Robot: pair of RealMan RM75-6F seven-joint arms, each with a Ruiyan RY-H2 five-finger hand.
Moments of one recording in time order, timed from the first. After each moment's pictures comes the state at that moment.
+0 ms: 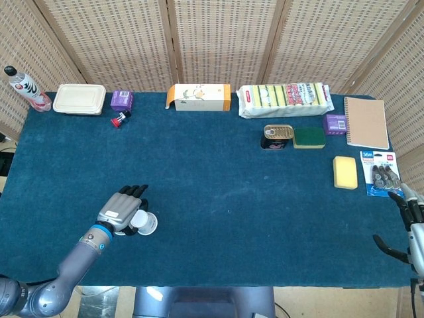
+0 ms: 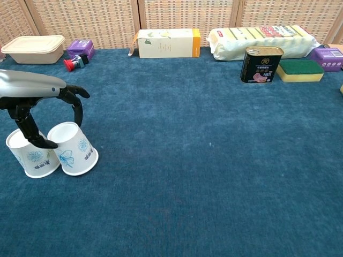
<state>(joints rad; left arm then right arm) -0.91 -1.20 0.02 -2.09 0.54 1.04 0.73 0.01 -0.96 0.07 -1.72 -1.53 1.56 0.16</state>
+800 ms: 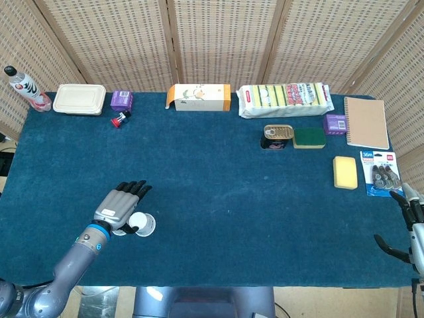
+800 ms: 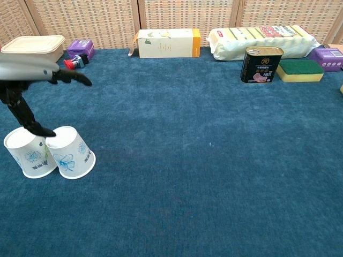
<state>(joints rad) -0.90 -1.13 0.03 -2.16 0.60 1.11 0.68 0.01 -0.96 0.07 -1.71 -1.53 1.56 0.17</state>
